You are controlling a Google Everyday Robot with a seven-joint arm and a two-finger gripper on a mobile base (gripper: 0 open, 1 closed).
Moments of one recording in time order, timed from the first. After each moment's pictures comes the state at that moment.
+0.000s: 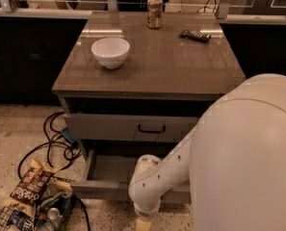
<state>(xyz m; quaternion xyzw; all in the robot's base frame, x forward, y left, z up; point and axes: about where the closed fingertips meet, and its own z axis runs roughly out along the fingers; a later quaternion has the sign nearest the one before) 0.378 -0.019 0.426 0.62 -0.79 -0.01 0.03</state>
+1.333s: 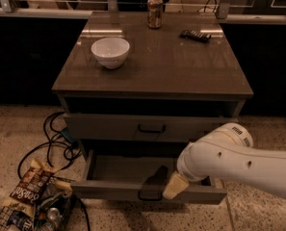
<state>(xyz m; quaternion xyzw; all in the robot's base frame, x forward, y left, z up) 0.456 -0.126 0.606 0.48 -0.86 0.00 -0.18</state>
